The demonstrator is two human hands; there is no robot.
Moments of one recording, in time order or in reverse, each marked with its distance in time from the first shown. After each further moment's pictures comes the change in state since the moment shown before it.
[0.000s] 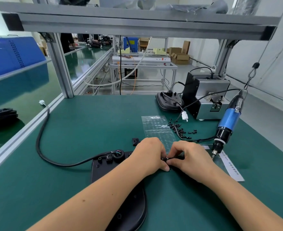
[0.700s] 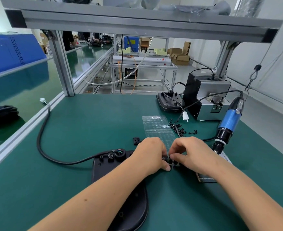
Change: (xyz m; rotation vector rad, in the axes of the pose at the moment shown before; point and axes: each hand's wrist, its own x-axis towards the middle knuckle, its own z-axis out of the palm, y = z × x) left_hand -0.005 0.003 -0.003 0.015 -0.003 -0.017; right_hand 0.010 -0.010 -0.019 -0.040 -0.118 0.023
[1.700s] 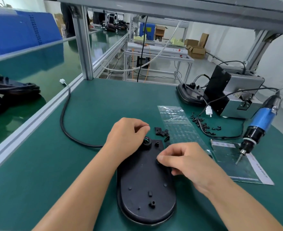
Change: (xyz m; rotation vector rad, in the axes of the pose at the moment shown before) left_hand -0.053 -0.092 -0.024 -0.454 0.458 -0.260; right_hand -0.019 -0.085 0.047 0.763 -0.126 0.268
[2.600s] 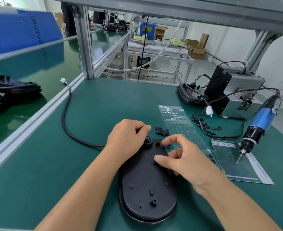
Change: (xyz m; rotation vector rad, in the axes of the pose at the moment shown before) left_hand -0.002 -0.005 0.003 0.043 0.002 0.009; right_hand 0.001 0.007 0.006 -0.025 0.061 -0.071
